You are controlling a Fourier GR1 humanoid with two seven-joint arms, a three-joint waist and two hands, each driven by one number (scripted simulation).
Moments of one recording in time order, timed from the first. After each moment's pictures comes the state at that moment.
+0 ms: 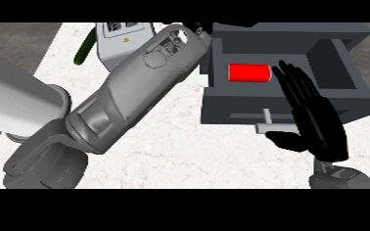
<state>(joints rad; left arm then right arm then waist) -1.43 0.05 -0.62 -0.54 0.67 0.84 -0.02 -0.11 -0.21 0.11 -1.76 1.01 -0.04 -0.01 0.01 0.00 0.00</state>
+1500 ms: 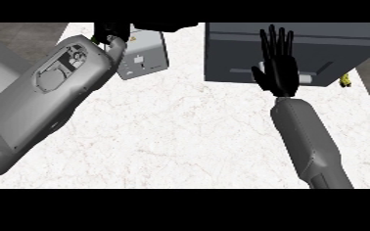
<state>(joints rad) -1.11 0.46 -0.62 -1.11 0.53 0.79 0.28 -0.68 -0.14 -0.11 -0.70 1.18 -0.69 -0.14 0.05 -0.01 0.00</state>
